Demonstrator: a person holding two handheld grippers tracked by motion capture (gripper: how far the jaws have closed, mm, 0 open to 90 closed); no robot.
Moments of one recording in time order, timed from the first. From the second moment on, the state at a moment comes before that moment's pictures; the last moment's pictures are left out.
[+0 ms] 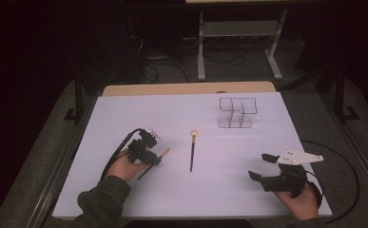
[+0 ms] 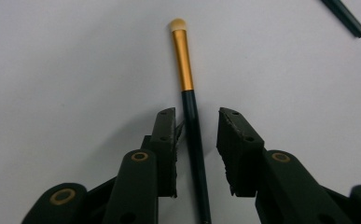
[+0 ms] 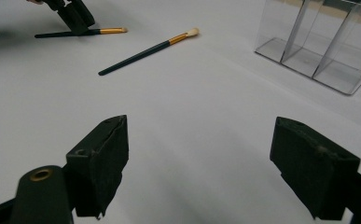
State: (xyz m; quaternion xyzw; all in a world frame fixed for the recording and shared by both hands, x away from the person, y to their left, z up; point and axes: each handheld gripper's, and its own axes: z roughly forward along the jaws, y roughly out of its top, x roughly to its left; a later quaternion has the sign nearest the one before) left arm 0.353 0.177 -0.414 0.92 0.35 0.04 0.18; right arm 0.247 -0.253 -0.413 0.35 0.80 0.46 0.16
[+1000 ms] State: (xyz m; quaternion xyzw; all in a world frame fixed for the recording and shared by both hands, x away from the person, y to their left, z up) left arm 0.353 0.170 -0.418 0.92 0.35 0.06 0.16; right arm 0.248 -0.252 -0.414 0.35 0.80 0.46 0.15
